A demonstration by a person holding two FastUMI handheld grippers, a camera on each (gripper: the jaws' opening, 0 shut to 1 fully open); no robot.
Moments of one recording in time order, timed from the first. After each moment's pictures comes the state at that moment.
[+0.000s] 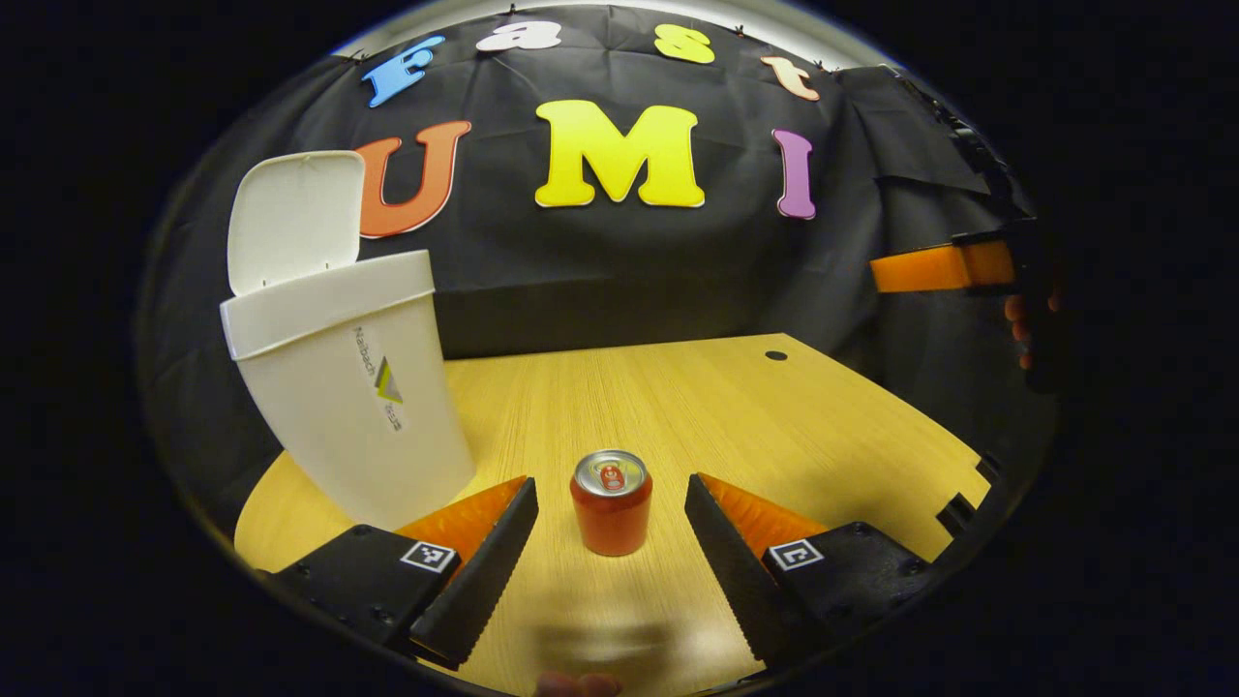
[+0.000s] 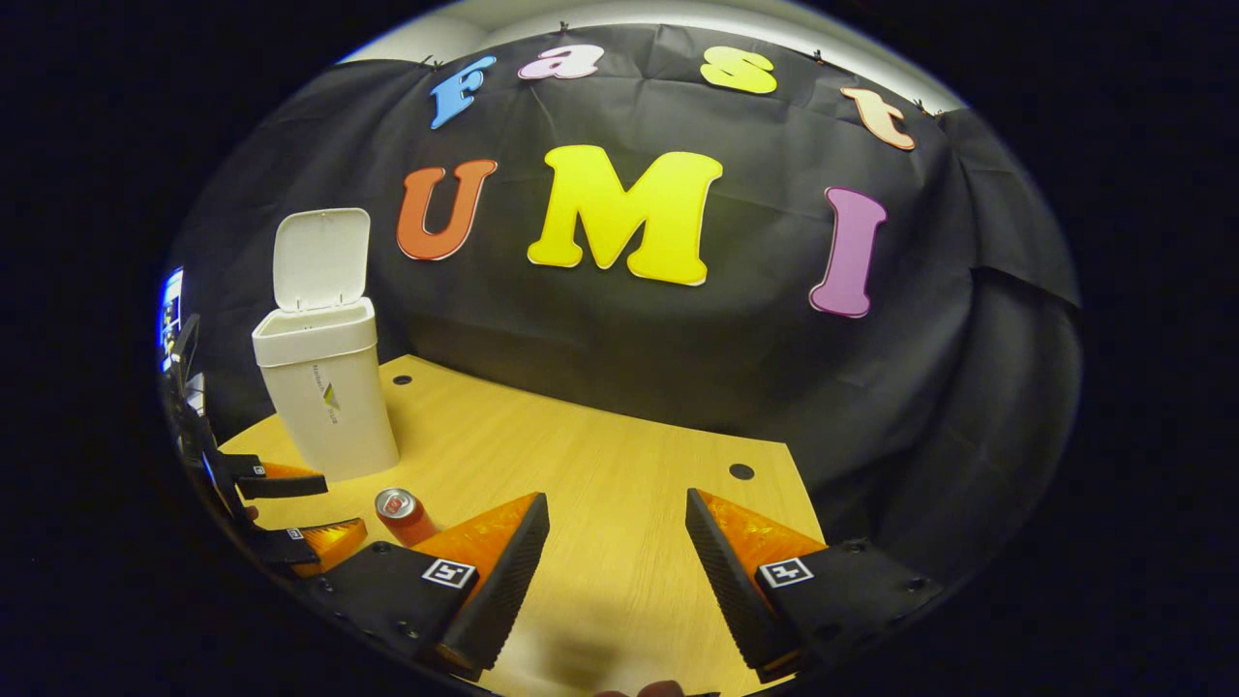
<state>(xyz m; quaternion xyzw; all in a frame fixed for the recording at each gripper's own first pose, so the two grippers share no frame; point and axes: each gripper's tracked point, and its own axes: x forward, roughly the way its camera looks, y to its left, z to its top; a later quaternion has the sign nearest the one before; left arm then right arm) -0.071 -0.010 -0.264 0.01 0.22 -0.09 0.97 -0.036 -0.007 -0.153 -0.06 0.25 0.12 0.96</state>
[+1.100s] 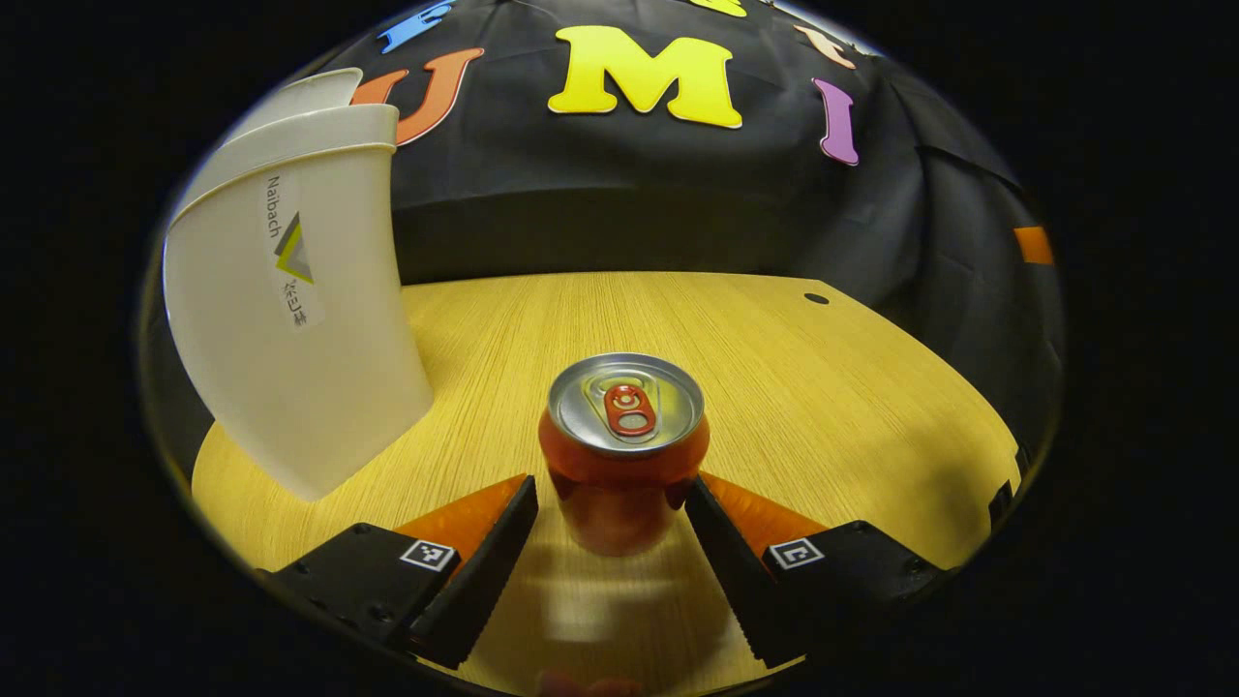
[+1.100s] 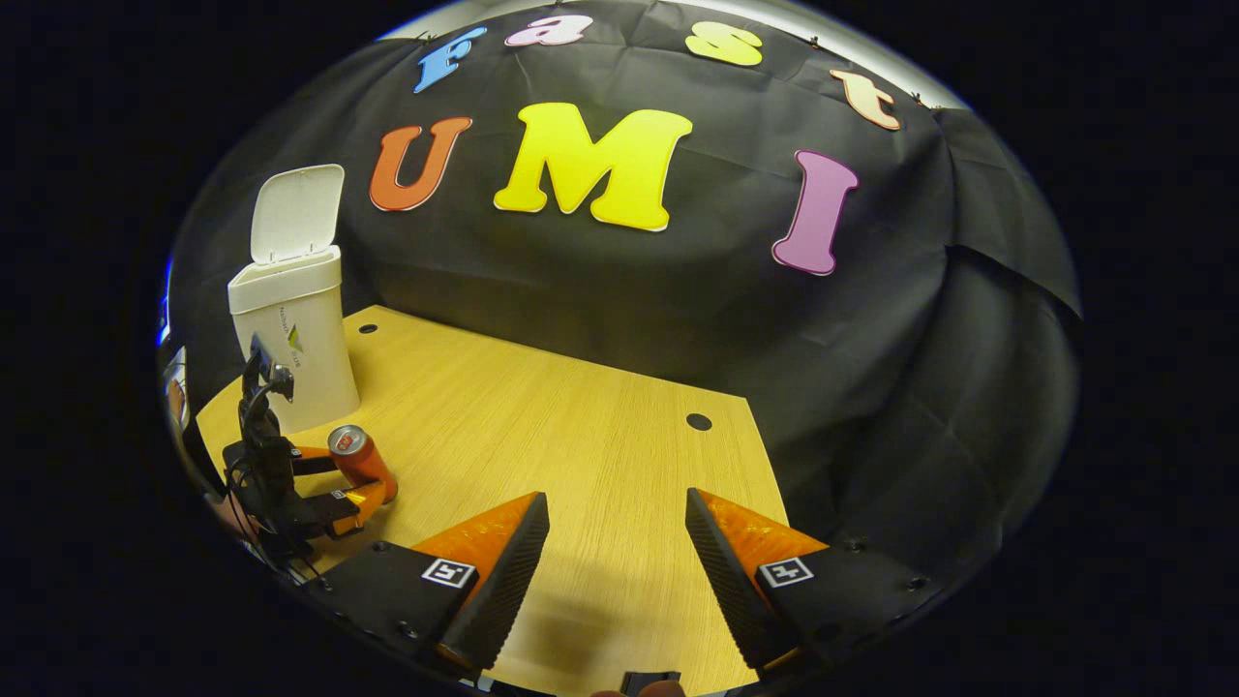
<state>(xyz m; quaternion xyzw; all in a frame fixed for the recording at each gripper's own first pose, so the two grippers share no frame) -0.020 -0.013 -0.368 -0.01 0.30 -0.07 0.95 -0.051 -0.049 -0.186 -0.09 0.30 0.08 0.95</state>
